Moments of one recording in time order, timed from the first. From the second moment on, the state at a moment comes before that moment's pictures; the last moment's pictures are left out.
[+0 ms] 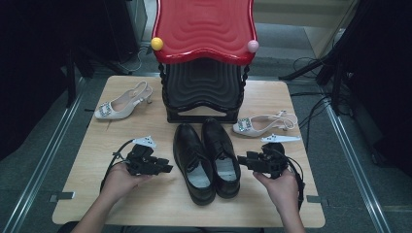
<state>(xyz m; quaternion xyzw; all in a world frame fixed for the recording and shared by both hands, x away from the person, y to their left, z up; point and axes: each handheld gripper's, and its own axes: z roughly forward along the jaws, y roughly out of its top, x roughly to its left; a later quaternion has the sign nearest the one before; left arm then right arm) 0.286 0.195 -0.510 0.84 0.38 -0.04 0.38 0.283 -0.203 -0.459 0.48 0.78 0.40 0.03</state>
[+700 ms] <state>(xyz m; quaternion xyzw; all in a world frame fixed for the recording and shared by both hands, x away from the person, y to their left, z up) 0.284 0.198 -0.506 0.84 0.39 -0.02 0.38 0.266 -0.134 -0.448 0.43 0.82 0.37 -0.02</state>
